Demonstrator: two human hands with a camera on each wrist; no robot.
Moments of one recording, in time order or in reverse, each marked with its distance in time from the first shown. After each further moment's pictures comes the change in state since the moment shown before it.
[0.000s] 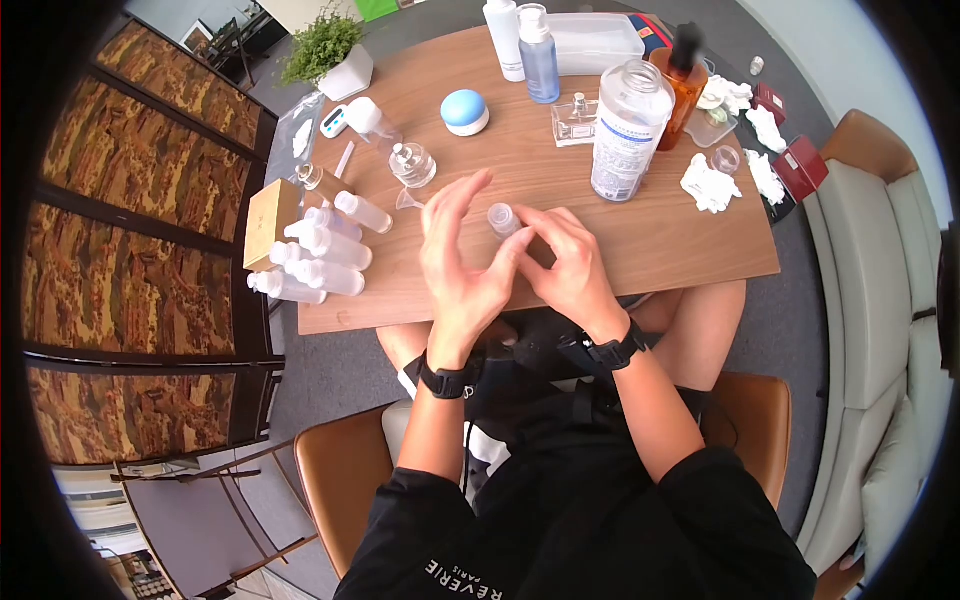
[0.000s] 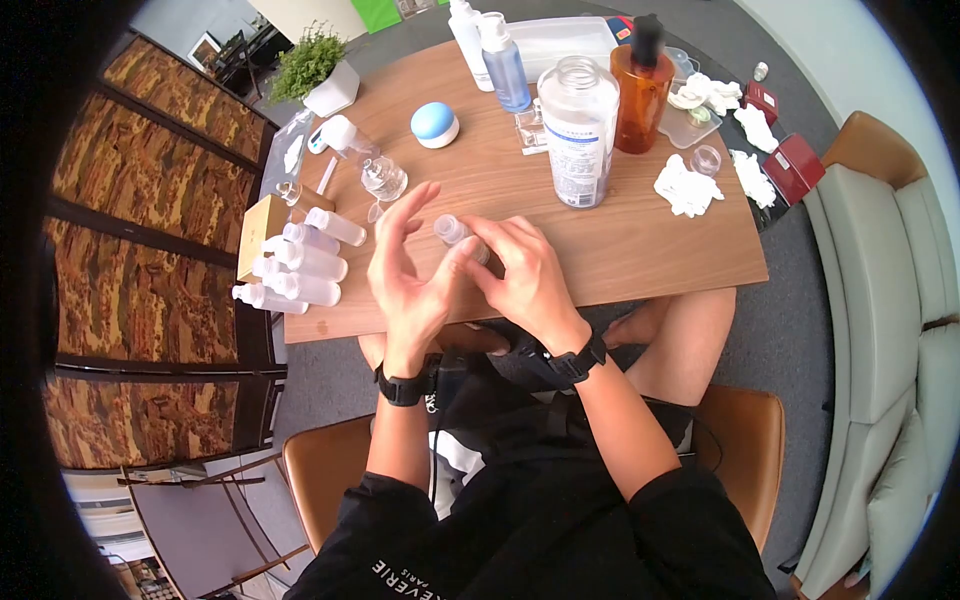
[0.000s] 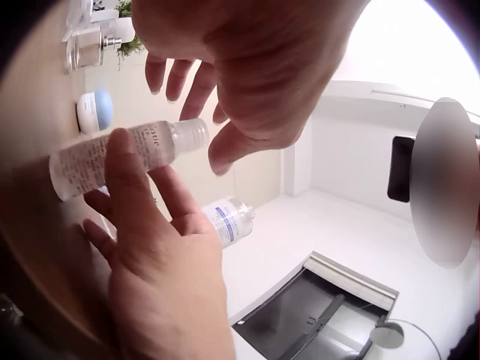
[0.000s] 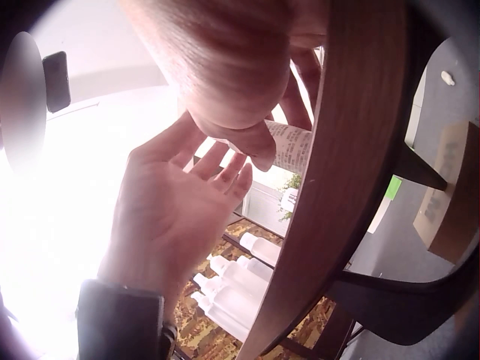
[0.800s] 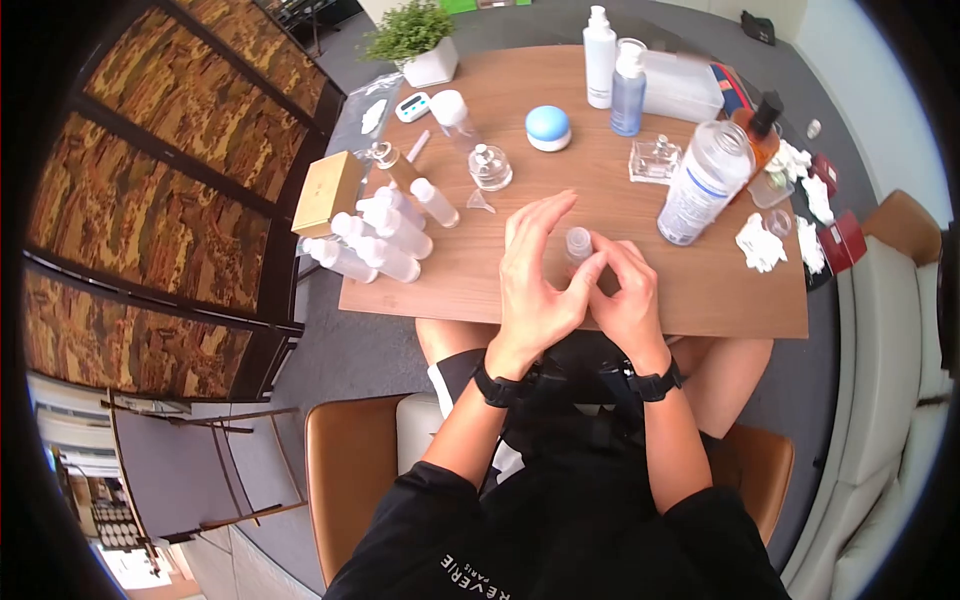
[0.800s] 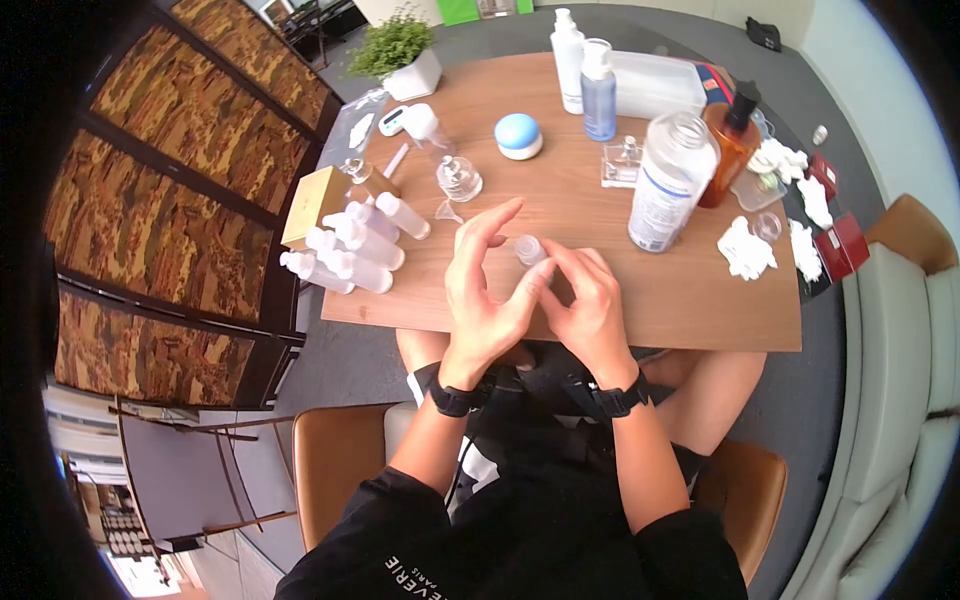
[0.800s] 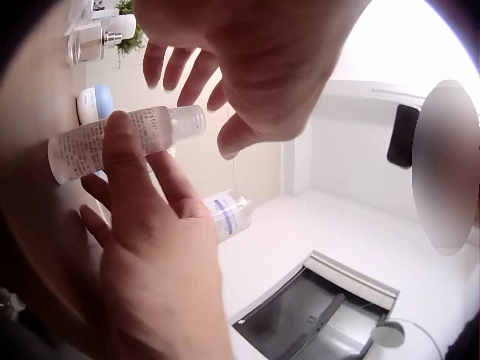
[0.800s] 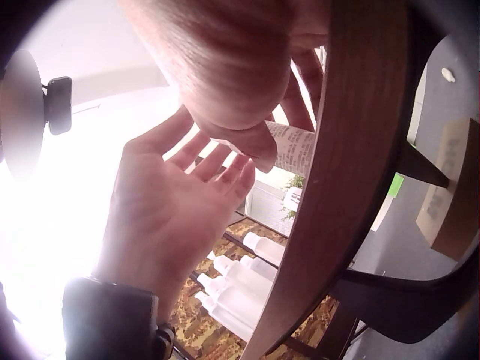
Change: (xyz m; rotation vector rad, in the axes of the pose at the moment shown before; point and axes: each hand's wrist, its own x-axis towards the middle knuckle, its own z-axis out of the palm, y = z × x) left_hand -0.003 0.002 0.003 -0.061 0.057 -0.003; right_hand 0.002 0.000 0.003 -0.007 -0.013 -0.003
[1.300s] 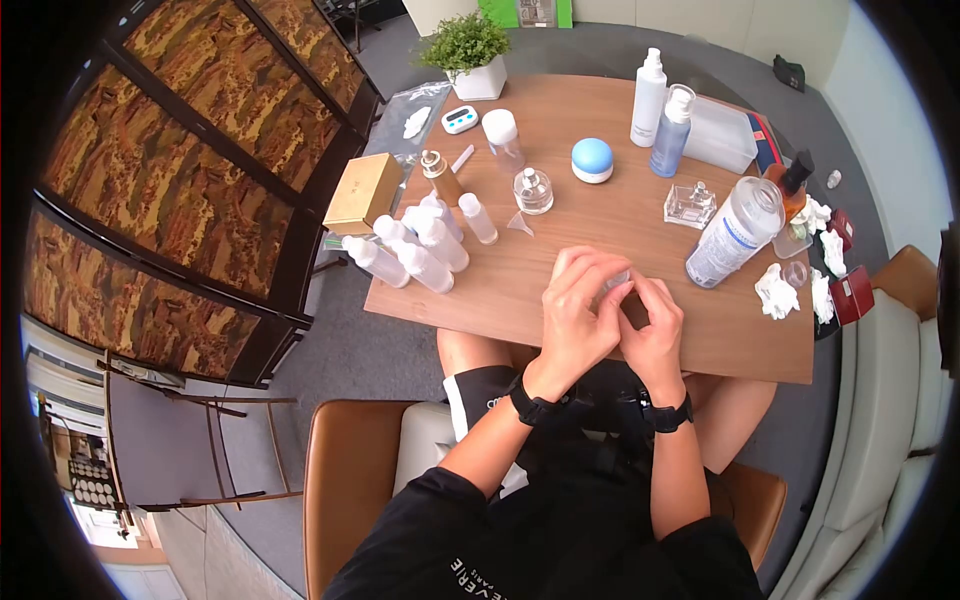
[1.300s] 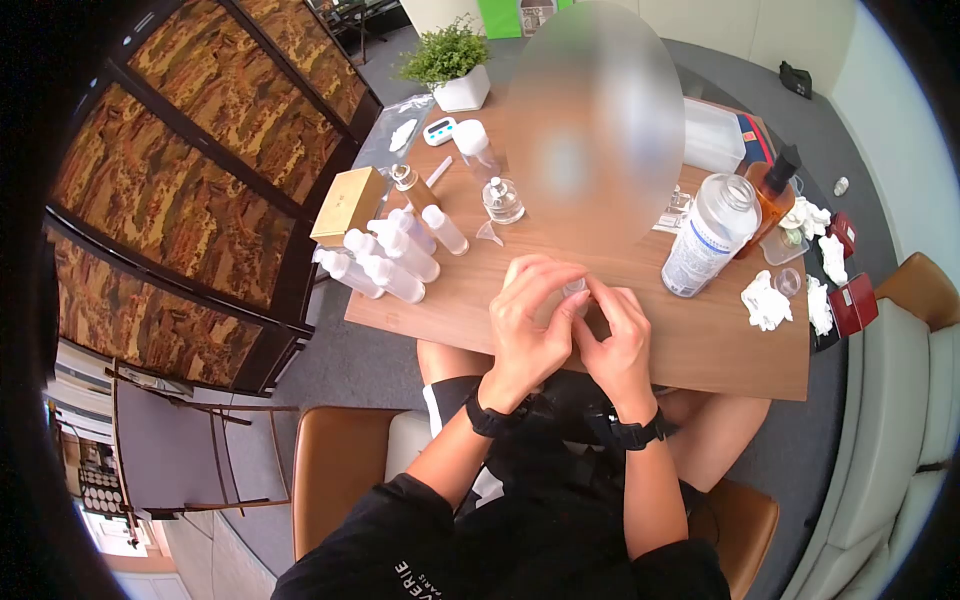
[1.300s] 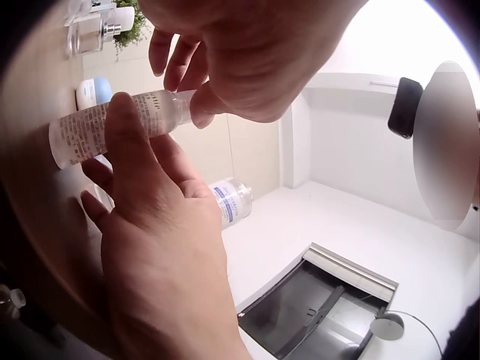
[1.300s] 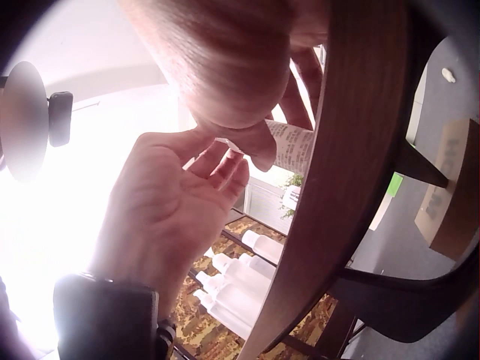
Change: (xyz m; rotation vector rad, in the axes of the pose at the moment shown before) left_hand -0.005 -0.007 0.010 0.072 0.123 0.059; right_hand -0.002 -0.002 0.002 -0.016 -0.009 0.047
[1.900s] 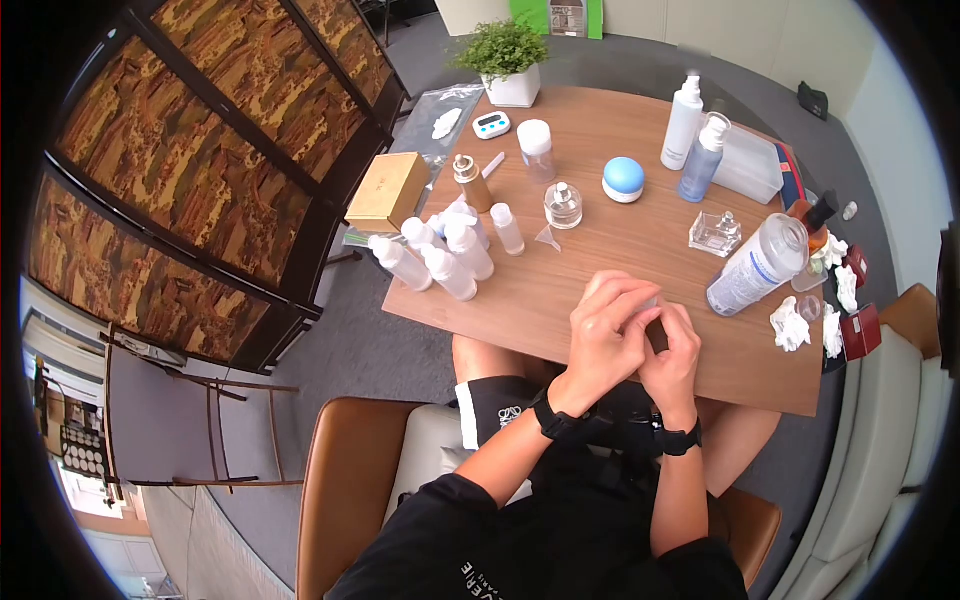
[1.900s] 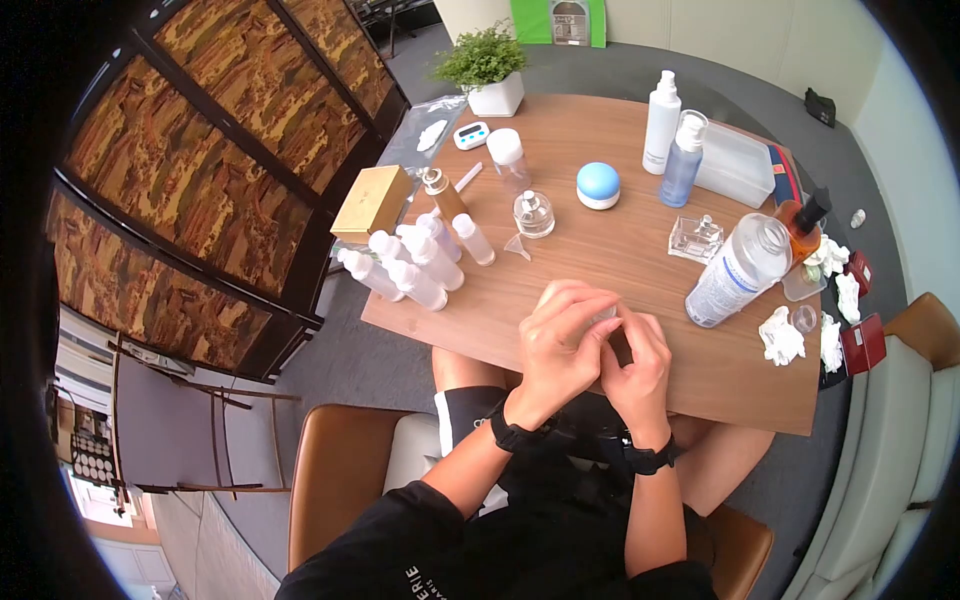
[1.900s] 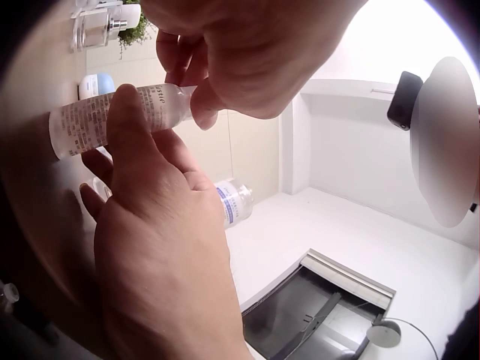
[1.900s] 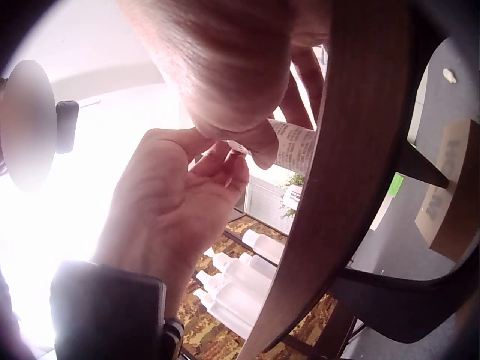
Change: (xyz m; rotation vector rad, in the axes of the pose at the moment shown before) left_hand -0.003 -0.001 0.005 -0.038 0.065 -0.043; right_hand 0.001 -0.004 -0.004 -0.036 -0.063 0.035
